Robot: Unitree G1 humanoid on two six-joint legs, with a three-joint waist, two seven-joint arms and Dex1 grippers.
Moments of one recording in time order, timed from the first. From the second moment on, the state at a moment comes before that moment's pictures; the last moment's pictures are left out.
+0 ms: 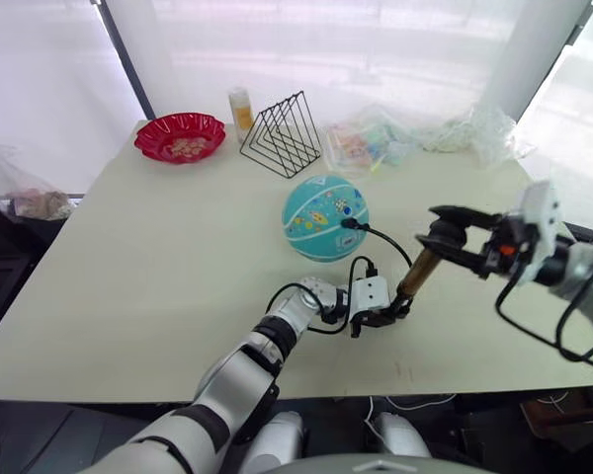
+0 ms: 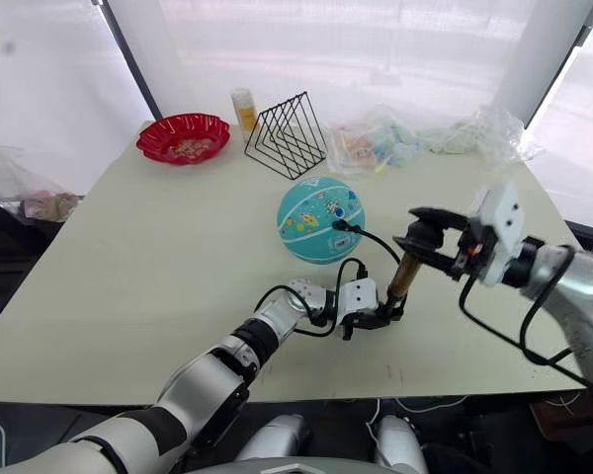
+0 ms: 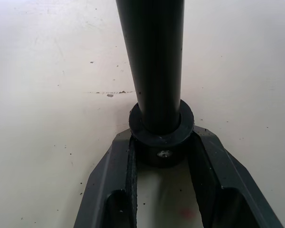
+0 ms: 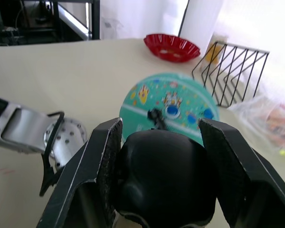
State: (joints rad) left arm -0.72 0.00 -0.44 1.07 0.23 -0.31 -0.93; right arm -0.14 -0.80 -0.11 -0.42 0.66 0.42 0.80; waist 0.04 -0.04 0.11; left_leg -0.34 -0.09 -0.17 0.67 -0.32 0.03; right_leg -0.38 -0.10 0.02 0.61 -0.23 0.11
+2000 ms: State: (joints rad) left arm -0.72 0.00 -0.45 1.05 0.23 -0.32 -0.94; right arm -0.14 -0.69 -0.20 -0.41 0.77 0.55 0.74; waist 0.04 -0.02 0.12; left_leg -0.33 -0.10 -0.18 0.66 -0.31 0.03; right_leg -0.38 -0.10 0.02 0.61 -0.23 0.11
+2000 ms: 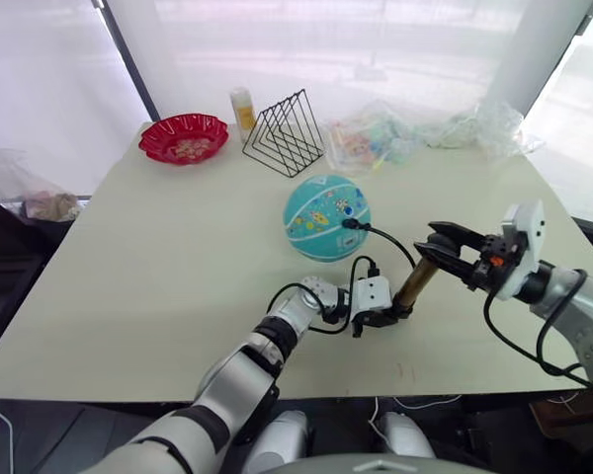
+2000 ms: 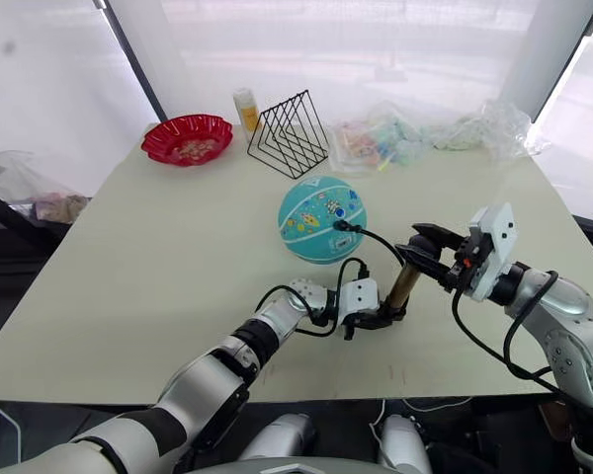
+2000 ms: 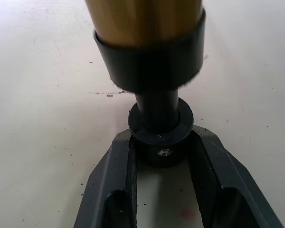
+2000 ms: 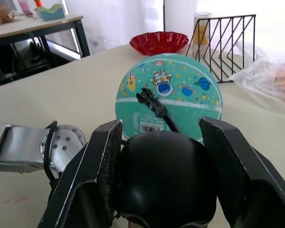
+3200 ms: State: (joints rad) left arm -0.71 0.01 -0.45 1.07 0.23 -0.34 -0.92; right arm 0.05 -0.64 -0.06 -0.39 0.50 0.19 0.79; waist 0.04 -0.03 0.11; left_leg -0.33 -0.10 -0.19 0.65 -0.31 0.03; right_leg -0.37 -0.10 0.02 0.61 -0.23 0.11
